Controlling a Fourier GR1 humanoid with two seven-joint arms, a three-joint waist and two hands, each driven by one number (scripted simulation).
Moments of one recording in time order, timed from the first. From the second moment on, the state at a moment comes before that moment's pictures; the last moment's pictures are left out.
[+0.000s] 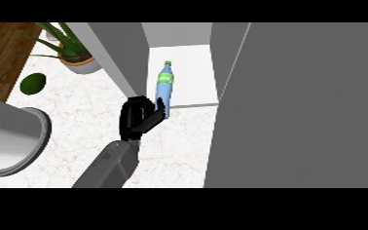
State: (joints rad) left arm -0.44 0.06 -0.37 -0.73 0.67 0.35 -0.69; right arm 0.17 -0.46 -0.43 -2.23 -0.73 0.40 0.23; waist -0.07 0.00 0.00
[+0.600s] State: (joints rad) left arm -0.36 0.08 -0.47 -1.03 0.64 0.13 -0.64; right arm 0.27 -0.42 -0.41 -2.33 -0.78 0.42 0.29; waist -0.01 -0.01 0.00
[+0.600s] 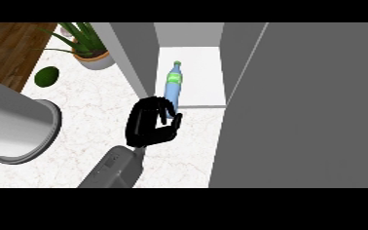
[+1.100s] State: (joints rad) left arm -0.09 0.27 -0.51 -1.34 0.65 0.02 -0.59; right arm 0.27 -0.44 -0.33 -2.35 -0.79 0.44 0.30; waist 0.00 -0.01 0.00
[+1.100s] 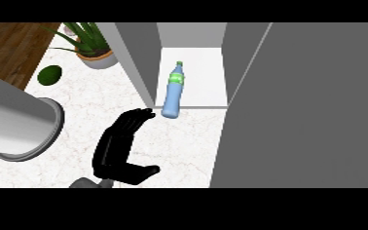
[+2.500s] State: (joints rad) left arm 0.33 0.70 -0.24 -1.70 0.73 -0.12 -0.64; right arm -0.22 -0.31 0.49 -2.32 -0.65 0.02 0.49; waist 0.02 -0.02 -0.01
